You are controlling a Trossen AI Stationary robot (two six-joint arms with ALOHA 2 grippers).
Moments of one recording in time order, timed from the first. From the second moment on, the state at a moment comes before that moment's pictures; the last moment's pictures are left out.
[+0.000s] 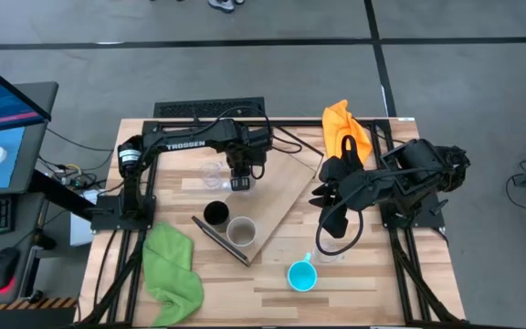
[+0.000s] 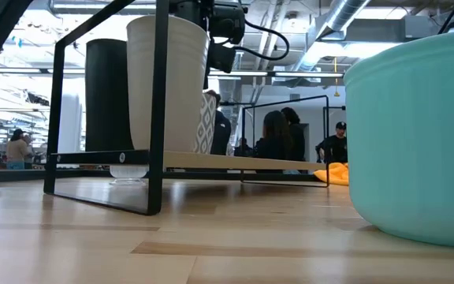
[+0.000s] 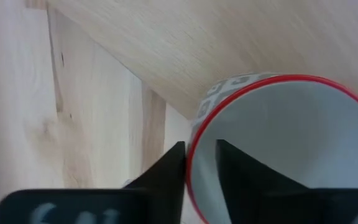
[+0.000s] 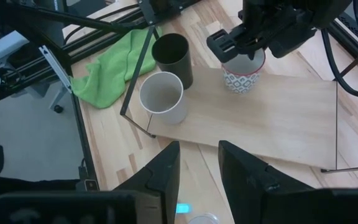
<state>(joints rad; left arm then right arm) 0.27 1.93 1.76 -1.26 -0.01 0.19 0.42 1.70 2.35 -1.57 0.35 0.71</state>
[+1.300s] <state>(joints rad) 0.19 1.79 2.30 -1.53 0.07 -0.14 0.47 1.71 2.10 -1.57 0.19 0.86</state>
